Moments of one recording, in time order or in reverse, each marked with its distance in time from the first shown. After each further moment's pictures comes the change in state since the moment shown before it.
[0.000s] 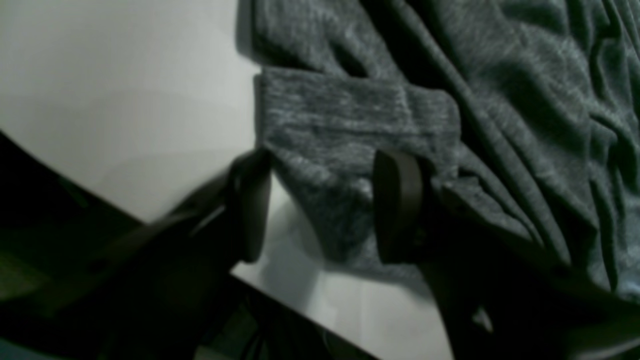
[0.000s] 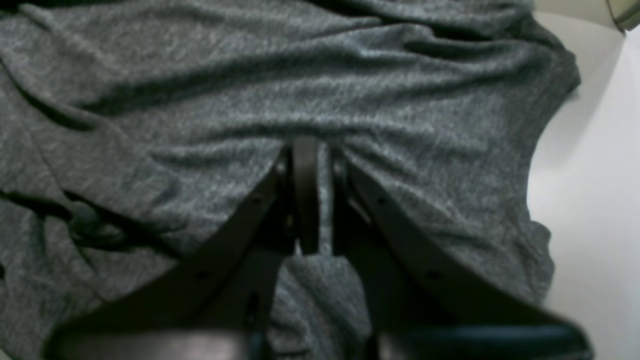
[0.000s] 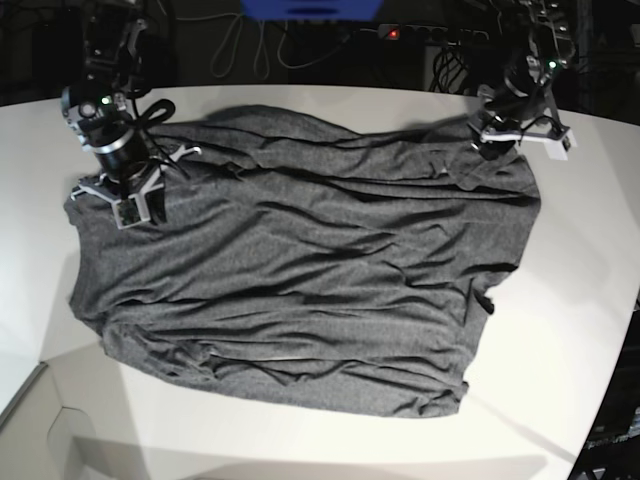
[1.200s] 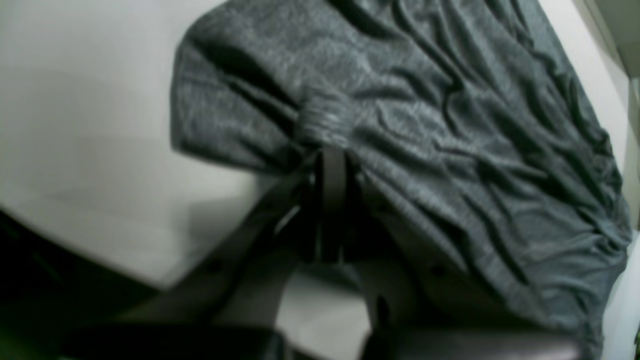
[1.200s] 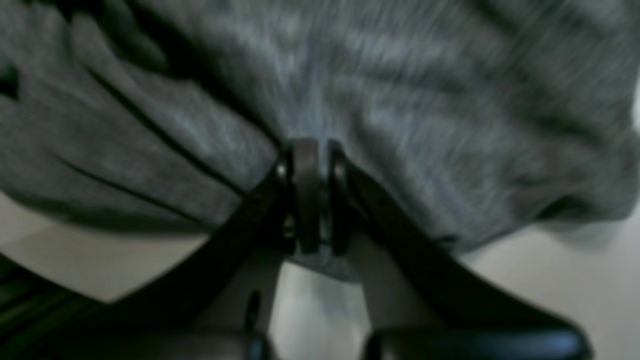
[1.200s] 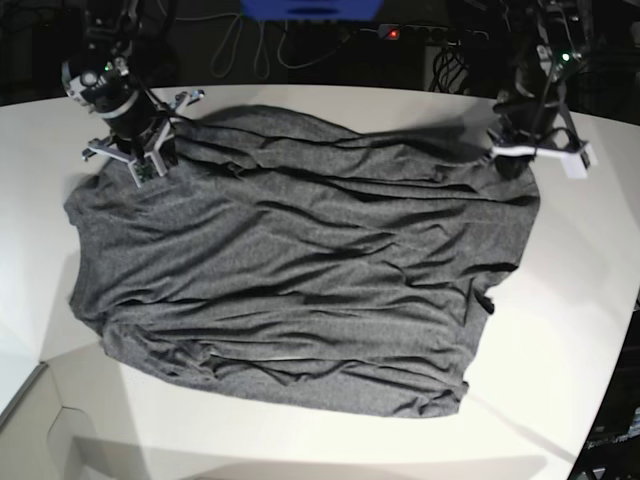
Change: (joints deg) left arm 3.2 0.4 -0.2 13.2 -0.9 -0.3 0.2; right arm -8.5 -0.2 -0.5 5.3 0.0 5.9 -9.3
